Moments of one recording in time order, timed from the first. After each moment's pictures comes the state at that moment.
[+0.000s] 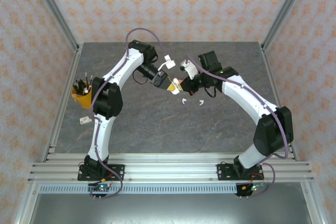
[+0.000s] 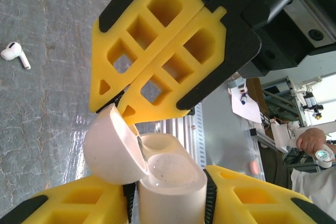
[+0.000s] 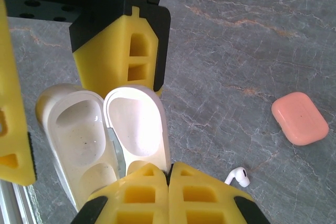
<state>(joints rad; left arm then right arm) -0.34 2.28 2.19 -1.70 1.19 0.85 0.45 1.57 1.32 -0.65 -0.53 -0.23</state>
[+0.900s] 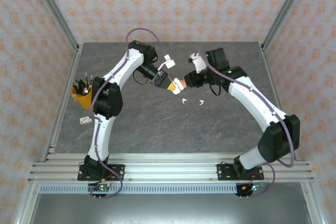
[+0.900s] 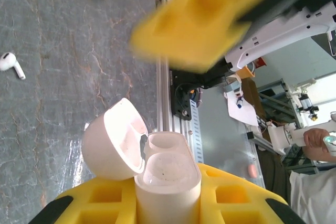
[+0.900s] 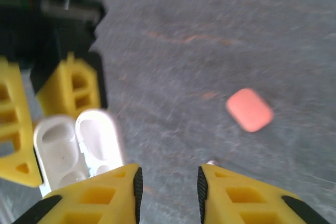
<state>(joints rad) -0.34 2.28 2.16 -1.69 1.23 0.86 0.40 1.47 1.34 -0.63 -0.38 -0.05</state>
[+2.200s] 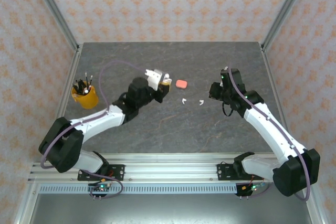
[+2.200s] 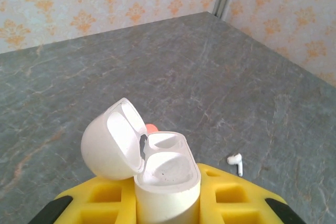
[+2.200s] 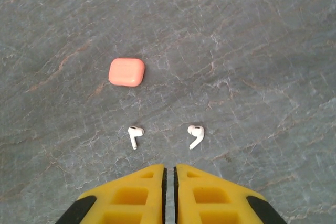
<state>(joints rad) -0.61 1.41 0.75 0.36 0.03 -0.14 0.37 1.13 0.97 -0.63 0.04 0.57</state>
